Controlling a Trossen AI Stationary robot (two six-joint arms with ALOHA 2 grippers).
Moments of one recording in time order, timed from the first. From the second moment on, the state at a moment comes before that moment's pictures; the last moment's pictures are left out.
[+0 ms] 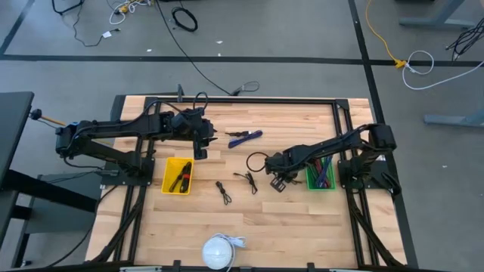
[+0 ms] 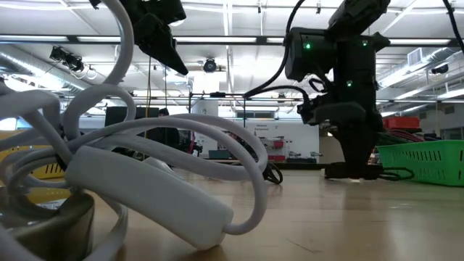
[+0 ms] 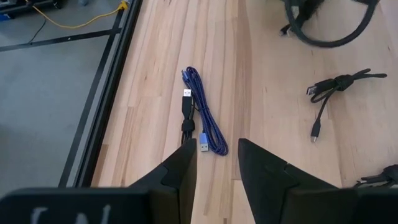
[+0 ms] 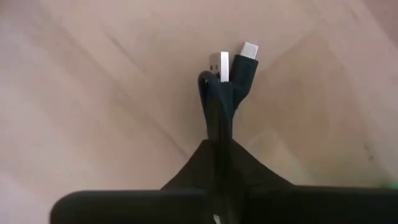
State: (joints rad) left arm 0.19 1.20 0.97 -0.49 -0.16 0.27; right arm 0.05 1.74 0.98 -0.76 0.01 0.76
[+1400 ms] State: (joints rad) left arm 0.19 1.20 0.97 0.23 0.21 0.15; right arm 0.03 1.33 1.28 -0.09 0.18 -0.03
